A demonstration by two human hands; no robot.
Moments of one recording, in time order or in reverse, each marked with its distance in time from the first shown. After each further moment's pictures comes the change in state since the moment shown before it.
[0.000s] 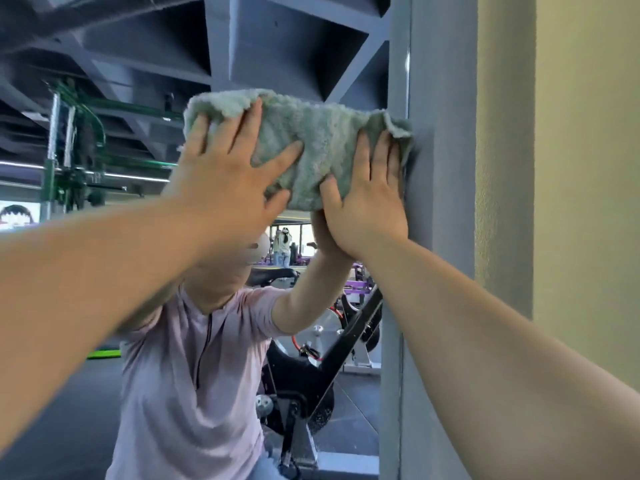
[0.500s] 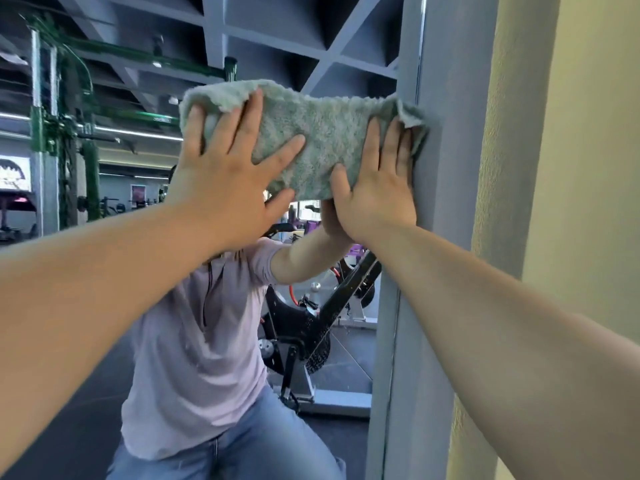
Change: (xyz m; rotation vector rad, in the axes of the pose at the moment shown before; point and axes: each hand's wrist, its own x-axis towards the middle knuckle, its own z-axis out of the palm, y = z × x) left_hand -0.073 0.023 0.031 -0.014 0.059 0.001; right_hand -0.061 0.012 0.015 -0.091 -0.083 0.046
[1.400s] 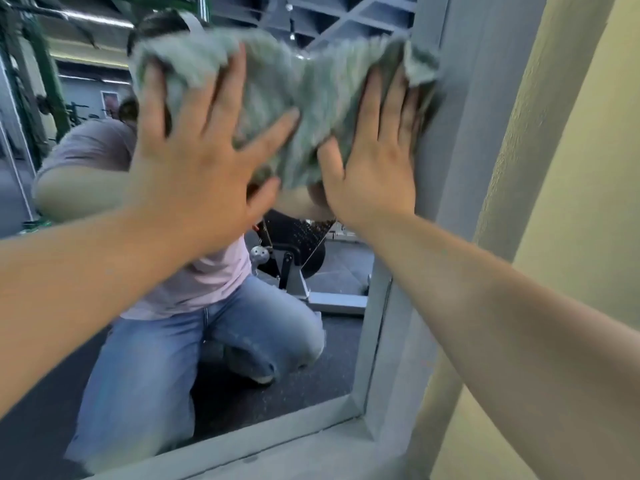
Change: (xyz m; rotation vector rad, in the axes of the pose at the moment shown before) left_hand -0.134 0.048 0.049 -0.088 0.013 0.158; right_hand -0.131 0.023 0.059 0.069 -0.026 -0.008
